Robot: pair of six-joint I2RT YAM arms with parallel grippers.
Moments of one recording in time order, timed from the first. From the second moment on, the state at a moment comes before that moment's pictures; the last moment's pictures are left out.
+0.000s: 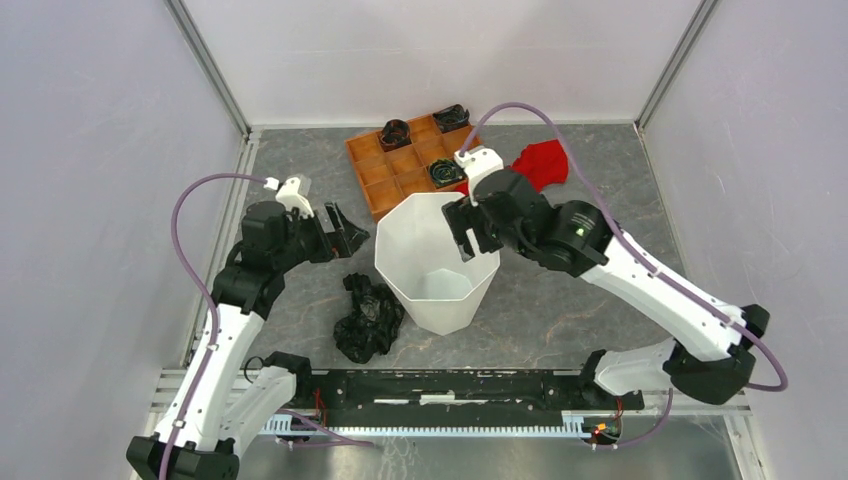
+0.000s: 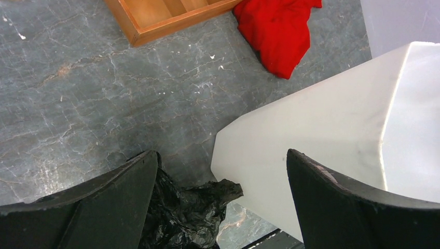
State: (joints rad) left arm -0.20 0.81 0.87 -0.54 0.29 -0.43; right arm 0.94 1.30 1.54 -0.92 0.31 0.25
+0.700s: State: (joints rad) left arm -0.22 0.83 0.85 -0.54 0.29 -0.44; right arm 0.88 1.37 1.52 -0.99 0.67 0.27
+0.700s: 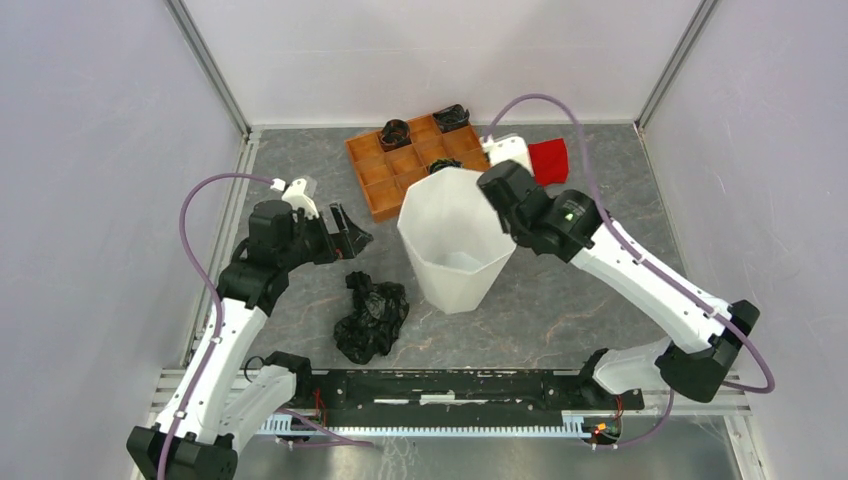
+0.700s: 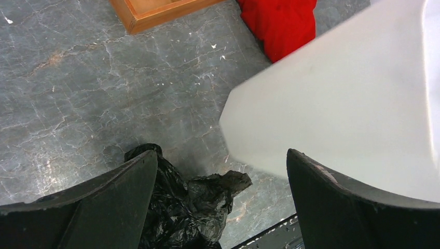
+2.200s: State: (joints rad) left arm -0.26 0.90 0.83 -0.50 0.39 -0.45; right arm 0.19 1.09 1.34 -0.94 0.73 -0.01
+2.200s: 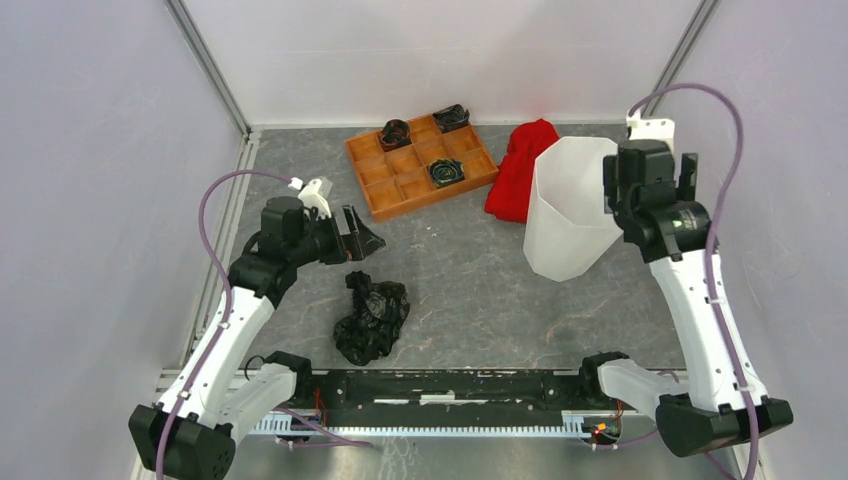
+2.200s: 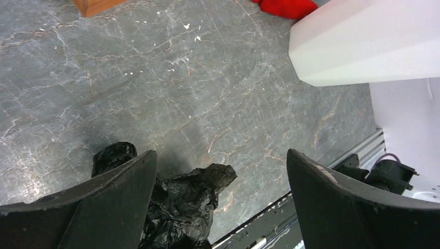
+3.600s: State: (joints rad) left arm -0.26 0.45 0.85 -0.64 -0.20 -0.54; right arm 0.96 1.71 1.04 0.12 -0.39 -0.03
